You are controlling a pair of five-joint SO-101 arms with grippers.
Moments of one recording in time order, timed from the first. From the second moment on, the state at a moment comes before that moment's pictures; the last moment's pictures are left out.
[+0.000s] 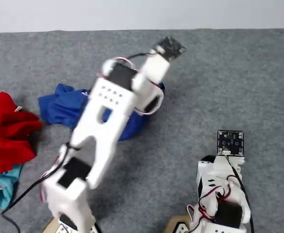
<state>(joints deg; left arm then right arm) 22.6 14.1 -32.3 98.8 -11.3 8.2 -103.6 81.7 74.9 6.7</state>
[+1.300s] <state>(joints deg) -31.4 -12.2 -8.3 91.6 -18.9 -40.4 -7.3 21.7 68.2 26.8</state>
